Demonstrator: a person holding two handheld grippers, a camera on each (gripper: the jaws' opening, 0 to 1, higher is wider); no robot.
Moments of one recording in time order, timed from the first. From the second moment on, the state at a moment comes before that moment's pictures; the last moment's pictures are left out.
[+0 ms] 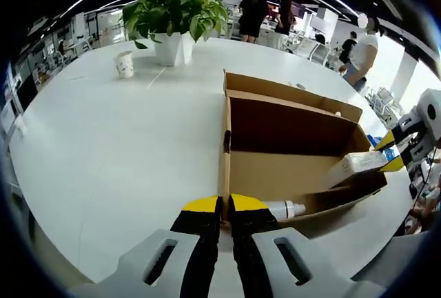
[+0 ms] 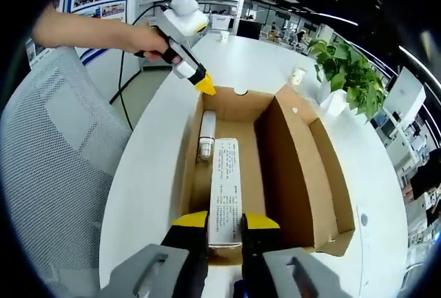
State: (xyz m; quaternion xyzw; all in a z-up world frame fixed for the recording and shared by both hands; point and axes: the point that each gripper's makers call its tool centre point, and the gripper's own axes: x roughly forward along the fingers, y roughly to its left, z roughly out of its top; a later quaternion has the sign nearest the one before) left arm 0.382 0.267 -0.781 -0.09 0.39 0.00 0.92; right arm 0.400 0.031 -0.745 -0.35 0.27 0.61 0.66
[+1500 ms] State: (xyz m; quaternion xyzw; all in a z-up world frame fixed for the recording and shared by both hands) left arm 0.372 0.256 -0.771 -0.08 0.38 0.00 0.92; right arm 0.437 -0.060 -0.623 -0.37 0.19 0.57 0.71
